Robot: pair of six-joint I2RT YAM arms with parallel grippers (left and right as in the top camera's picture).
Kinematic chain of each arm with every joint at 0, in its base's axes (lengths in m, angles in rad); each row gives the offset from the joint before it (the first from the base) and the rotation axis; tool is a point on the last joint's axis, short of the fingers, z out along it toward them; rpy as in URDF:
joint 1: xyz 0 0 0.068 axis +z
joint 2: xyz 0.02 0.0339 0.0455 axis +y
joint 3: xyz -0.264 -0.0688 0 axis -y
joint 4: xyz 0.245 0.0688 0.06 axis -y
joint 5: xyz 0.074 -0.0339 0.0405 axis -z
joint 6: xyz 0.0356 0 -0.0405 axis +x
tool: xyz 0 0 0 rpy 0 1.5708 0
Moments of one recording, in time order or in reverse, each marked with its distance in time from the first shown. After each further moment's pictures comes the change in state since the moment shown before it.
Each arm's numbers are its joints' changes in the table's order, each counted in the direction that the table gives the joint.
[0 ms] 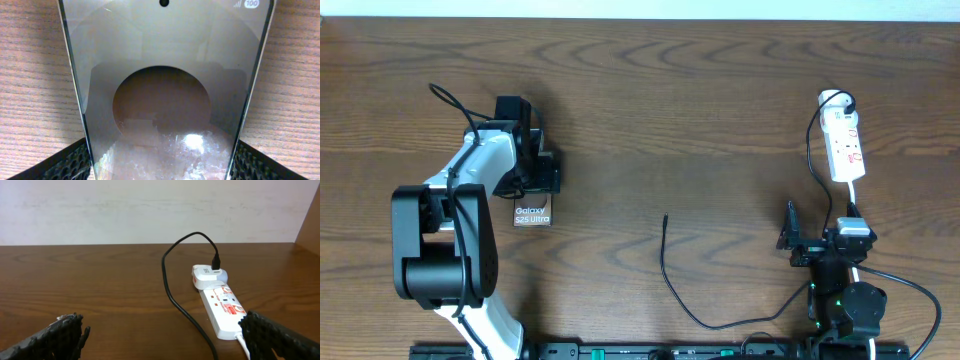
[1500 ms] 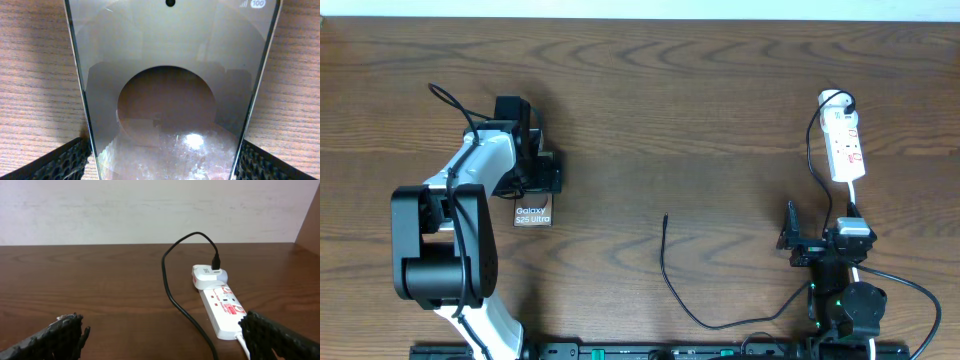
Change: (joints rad) left arm 0.000 -0.001 -0.002 0.001 -0.001 0.003; right arm 0.000 0.000 0.000 0.000 0.000 0.000
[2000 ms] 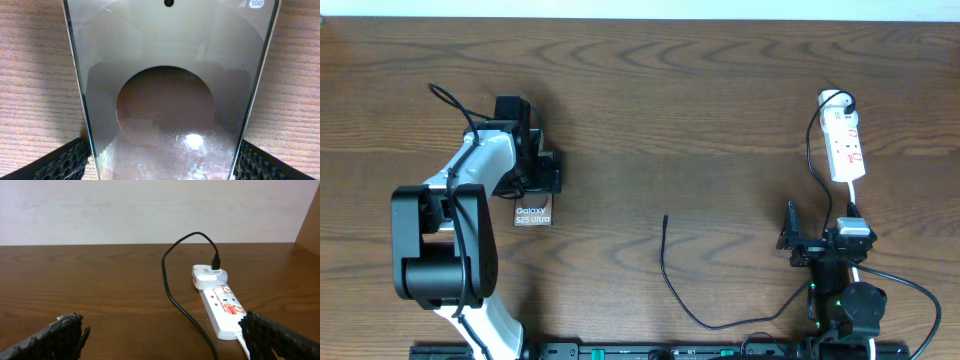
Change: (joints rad) left arm 0.000 0.000 0.000 0.000 0.002 0.000; right arm 0.000 0.000 0.000 0.000 0.000 0.000
